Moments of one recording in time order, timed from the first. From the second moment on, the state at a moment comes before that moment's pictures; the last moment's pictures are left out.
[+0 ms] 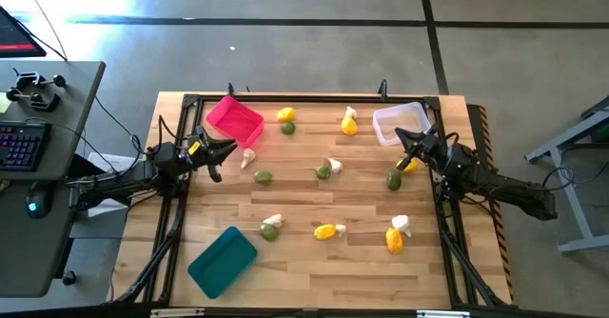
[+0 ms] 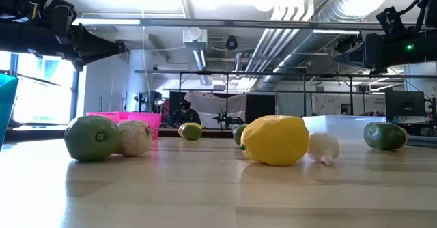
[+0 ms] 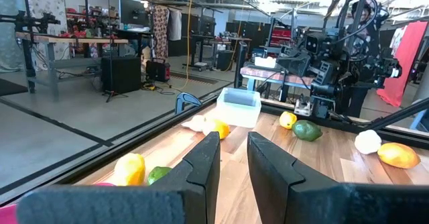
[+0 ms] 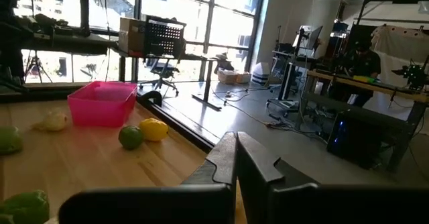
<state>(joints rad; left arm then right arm) 0.25 0.01 0.01 0.05 -0.19 -0.08 -0.30 0.03 0.01 0.10 0.41 -0.20</state>
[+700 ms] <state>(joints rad) 0.25 0.01 0.01 0.05 -0.19 -0.08 -0.30 0.14 0.08 -0.03 0.37 0.17</state>
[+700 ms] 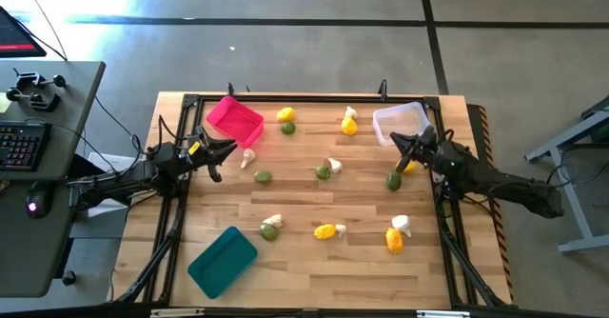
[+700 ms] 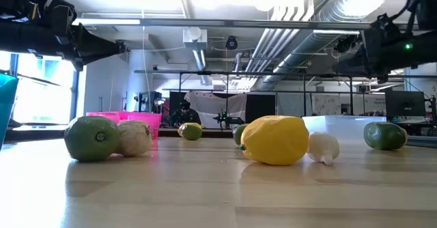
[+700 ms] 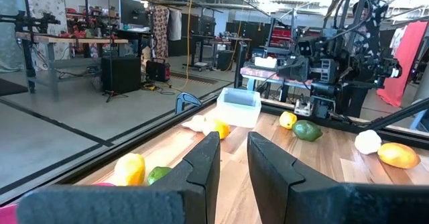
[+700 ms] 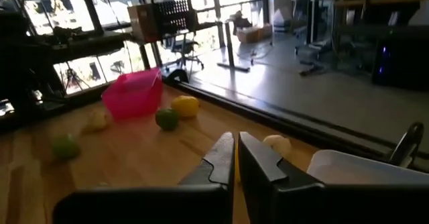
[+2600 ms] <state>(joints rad) 0.25 0.01 0.01 0.05 -0.19 -0.08 -0.09 1.51 0.77 -0.12 0.18 0.27</state>
